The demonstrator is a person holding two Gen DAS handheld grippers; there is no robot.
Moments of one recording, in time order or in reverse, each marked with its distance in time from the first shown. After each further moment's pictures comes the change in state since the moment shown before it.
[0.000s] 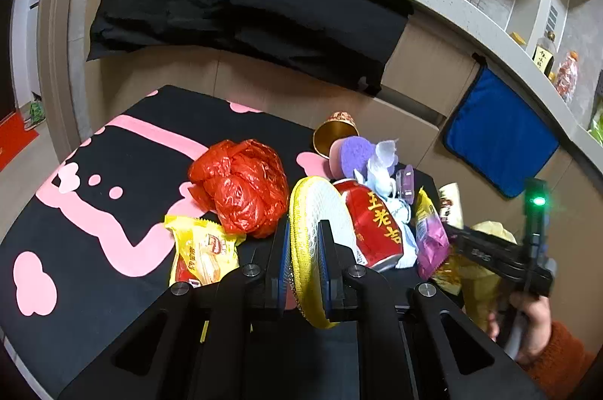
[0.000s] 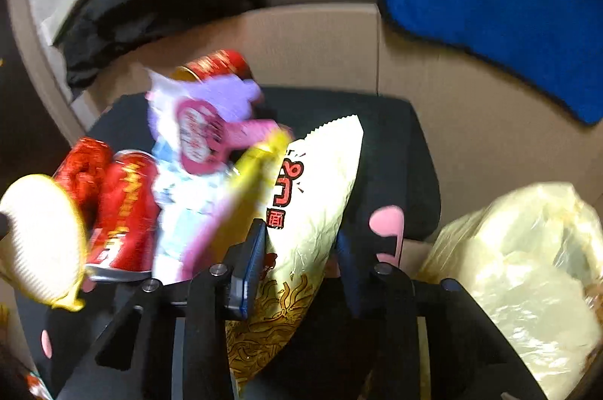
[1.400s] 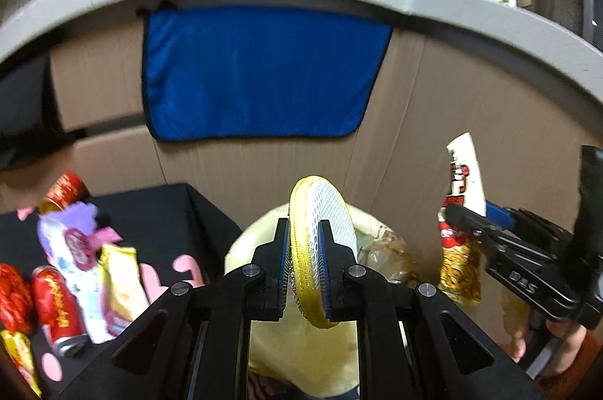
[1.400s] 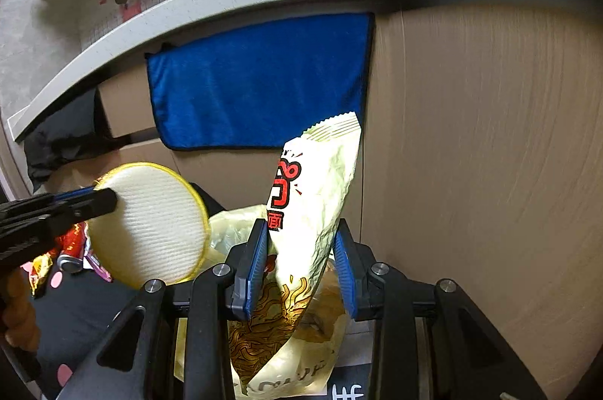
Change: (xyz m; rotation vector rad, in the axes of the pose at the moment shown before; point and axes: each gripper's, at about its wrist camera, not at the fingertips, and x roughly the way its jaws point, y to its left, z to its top) left arm 0.069 -0.349 -0.027 0.479 0.125 -0.332; right arm -0.206 -0.205 -0.079 0.216 -0.270 -0.264
